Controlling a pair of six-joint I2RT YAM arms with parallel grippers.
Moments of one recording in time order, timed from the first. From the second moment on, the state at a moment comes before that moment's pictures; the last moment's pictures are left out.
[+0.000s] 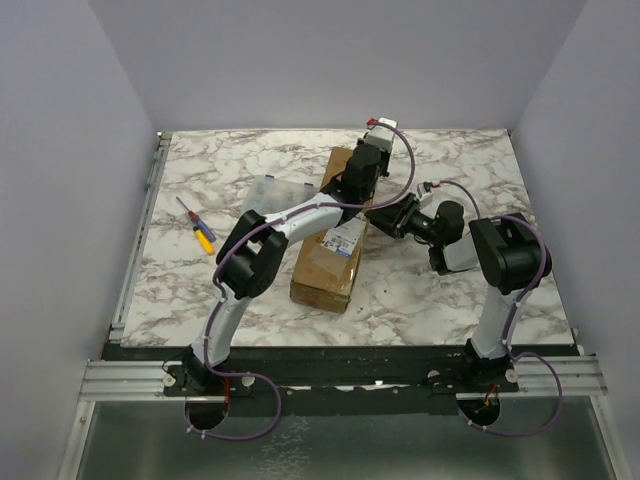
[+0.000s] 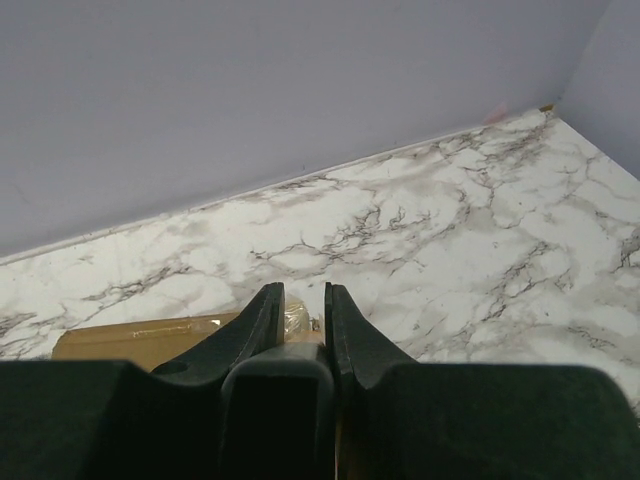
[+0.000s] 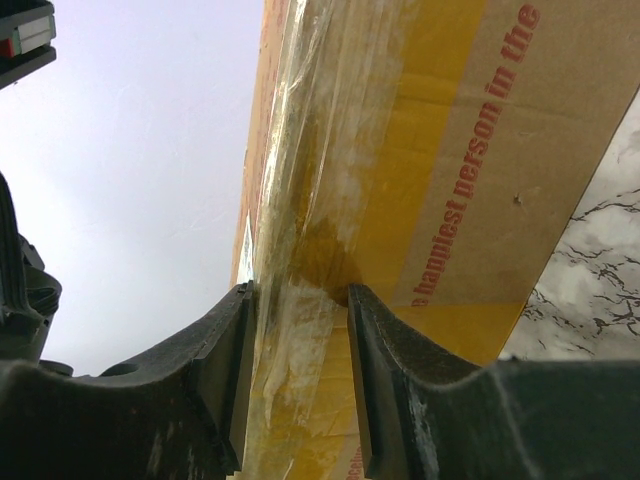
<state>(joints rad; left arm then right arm) -0.76 2.23 1.78 0.43 -0.37 -0.02 0.19 1.95 0.64 1.23 -0.75 1.23</state>
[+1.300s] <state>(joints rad) -0.82 2.04 1.70 0.24 -0.48 -0.05 0.20 1.90 0.64 1.12 -0.74 1.18</state>
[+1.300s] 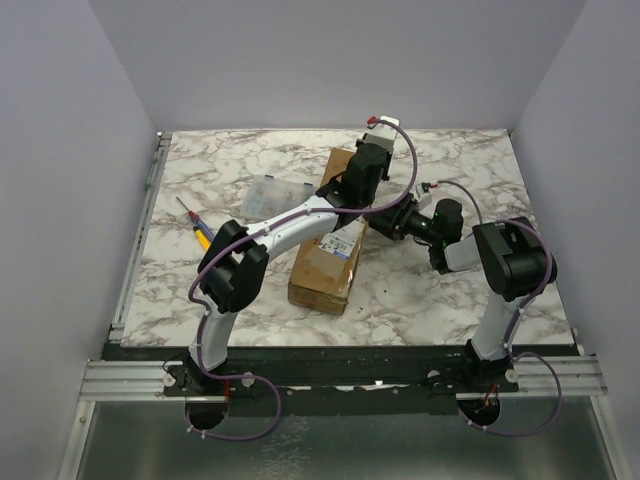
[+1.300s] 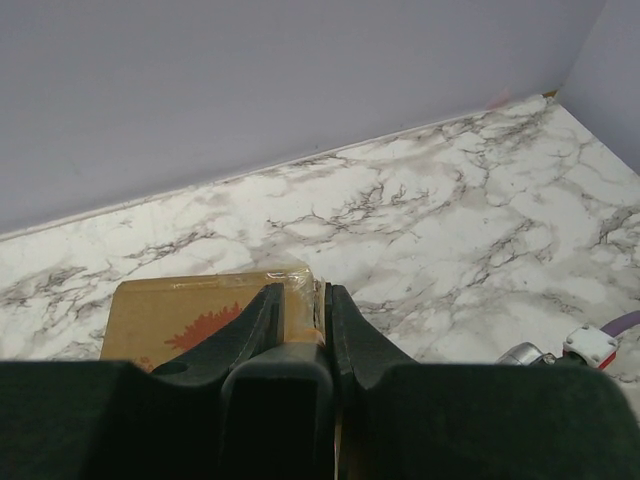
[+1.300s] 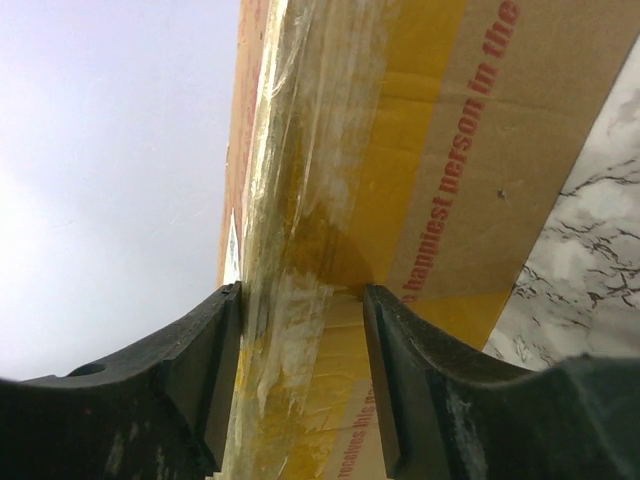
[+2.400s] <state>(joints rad) -0.83 2.02 1.70 0.19 -0.47 -0.07 0.13 1.98 1.36 0.20 -0.55 0.87</state>
